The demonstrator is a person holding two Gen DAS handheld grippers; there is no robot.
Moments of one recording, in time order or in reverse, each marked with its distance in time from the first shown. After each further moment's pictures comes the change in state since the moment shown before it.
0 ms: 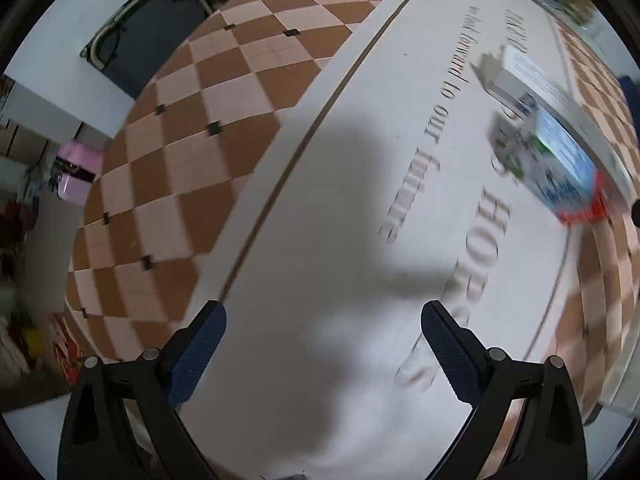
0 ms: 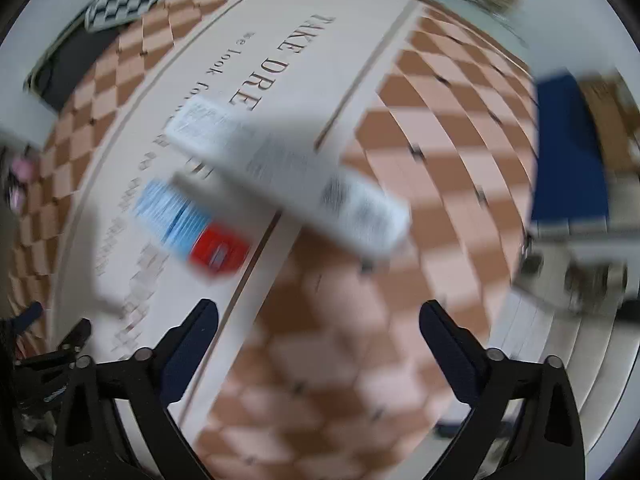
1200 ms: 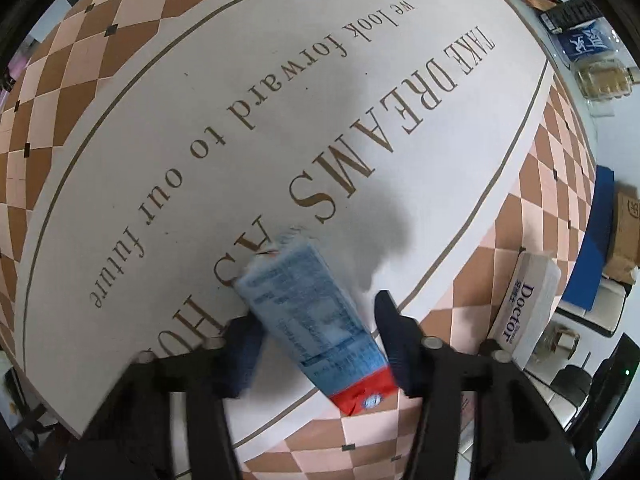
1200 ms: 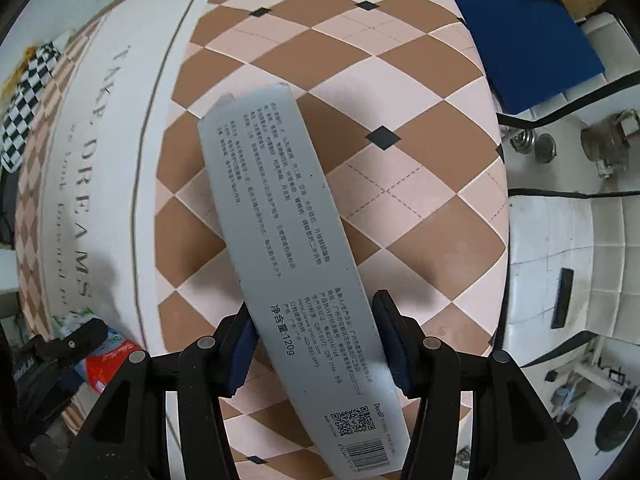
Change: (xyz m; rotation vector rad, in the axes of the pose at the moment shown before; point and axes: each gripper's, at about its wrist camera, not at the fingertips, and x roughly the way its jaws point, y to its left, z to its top) left arm 0.021 -0.098 0.087 -0.272 0.193 -0.291; right arm 0.093 -0.161 -0.006 0.511 0.083 0.115
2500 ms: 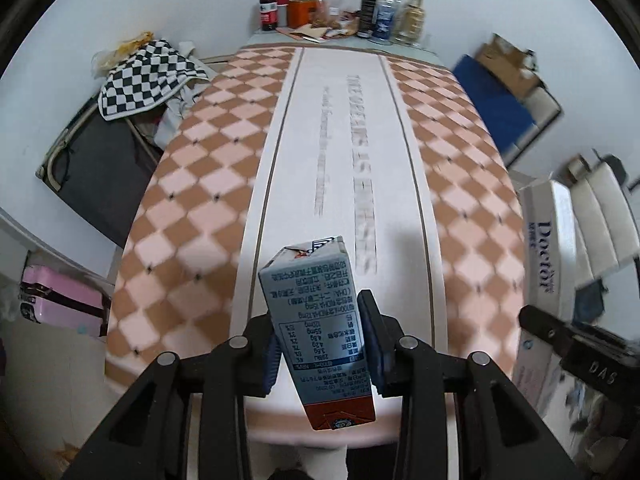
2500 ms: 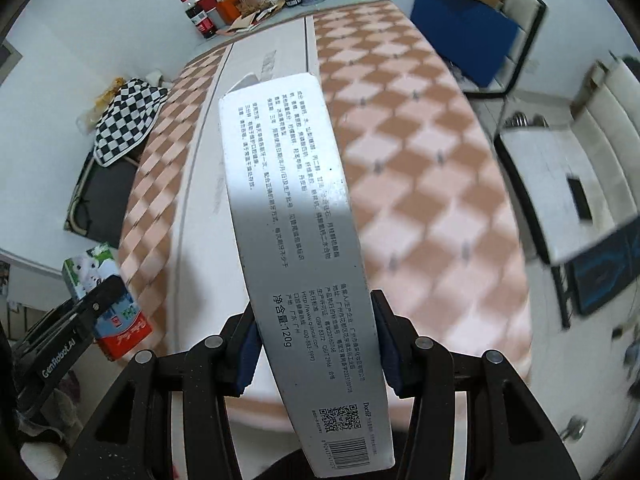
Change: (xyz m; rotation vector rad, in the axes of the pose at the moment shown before) left arm -0.189 0.195 -0.198 0.769 -0.393 0.011; right arm -0.145 0.116 -0.411 0.125 -0.332 0.194
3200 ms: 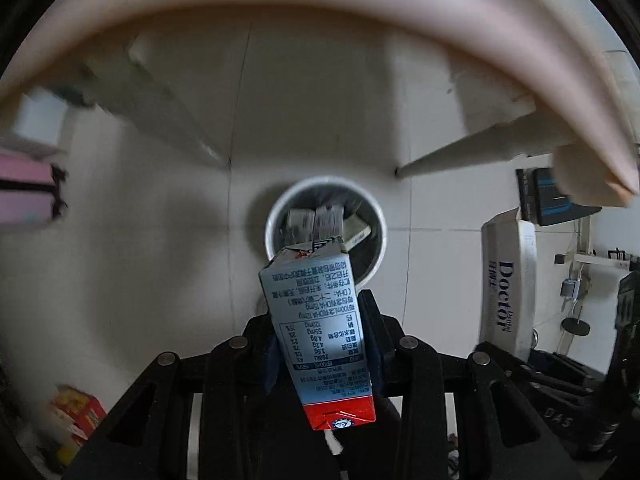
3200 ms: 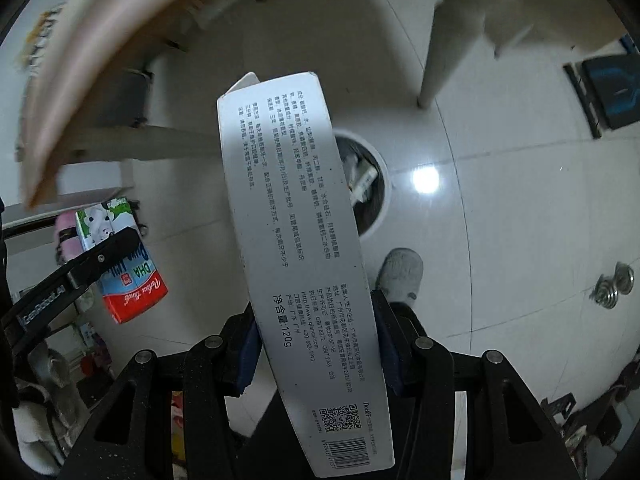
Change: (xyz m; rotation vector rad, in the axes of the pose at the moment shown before) left arm 0.187 0.042 -0.266 -0.015 0.531 -0.091; right arm 0.177 -0.045 -0.354 0.212 0.482 -0.004
